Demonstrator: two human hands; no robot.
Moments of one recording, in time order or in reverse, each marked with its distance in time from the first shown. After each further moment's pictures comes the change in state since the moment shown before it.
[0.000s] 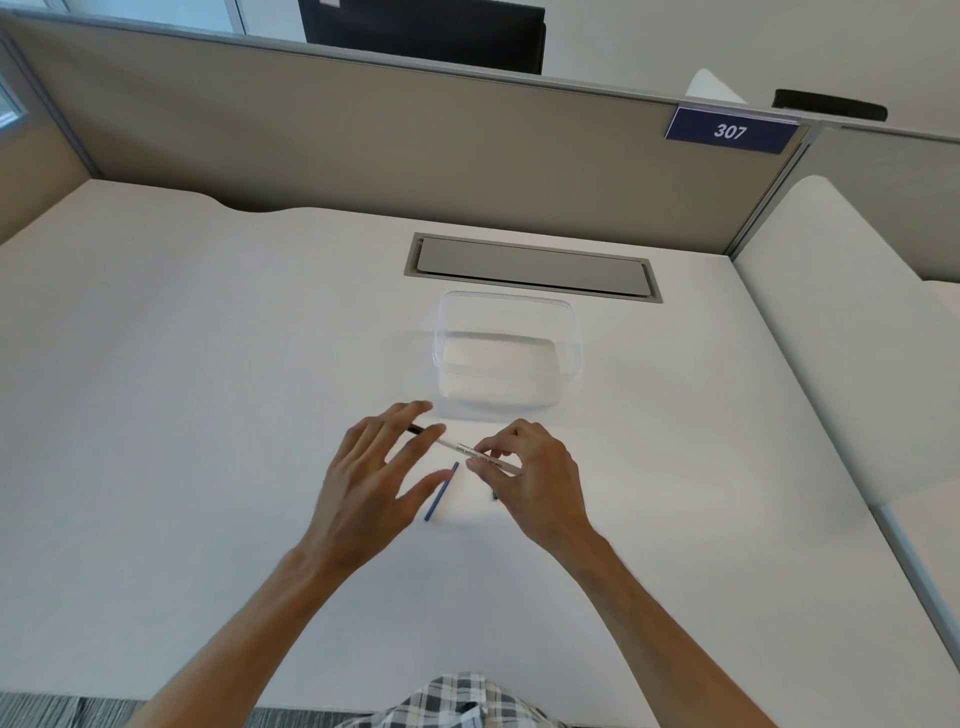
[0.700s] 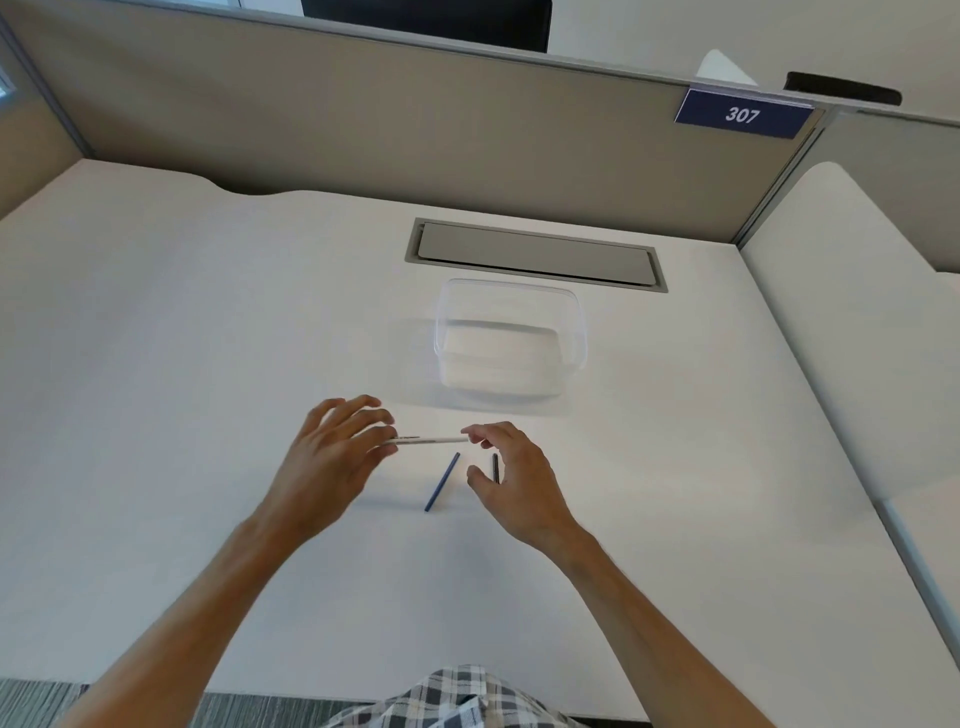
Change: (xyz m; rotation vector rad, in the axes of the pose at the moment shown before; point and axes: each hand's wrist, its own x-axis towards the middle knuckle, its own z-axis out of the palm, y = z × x) left_hand -0.005 -0.050 -0.010 0.041 -0.226 -0.016; right_hand -0.003 0.007 0.020 0.089 -0.204 0.046
